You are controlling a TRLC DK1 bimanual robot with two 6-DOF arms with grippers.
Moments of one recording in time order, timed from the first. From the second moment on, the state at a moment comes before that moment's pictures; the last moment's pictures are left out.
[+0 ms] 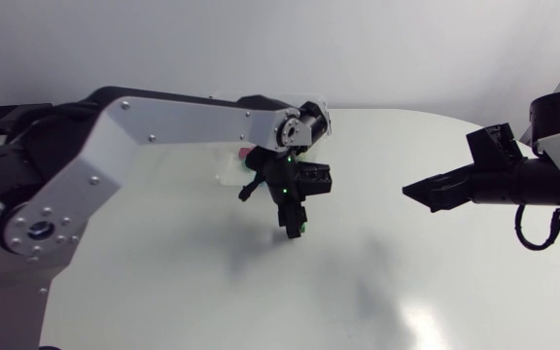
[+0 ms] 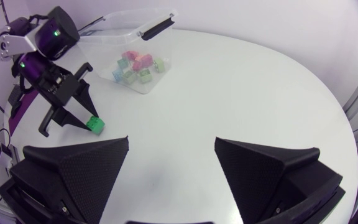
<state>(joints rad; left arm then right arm) -0.70 2.28 1.83 -0.92 0.11 0.78 -0.13 1.32 0.78 -0.30 -0.50 -0.32</state>
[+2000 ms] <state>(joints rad) -0.33 1.78 1.76 -0.43 -0.07 0.29 -0.18 0.94 0.71 -0.41 -0.41 -0.30</state>
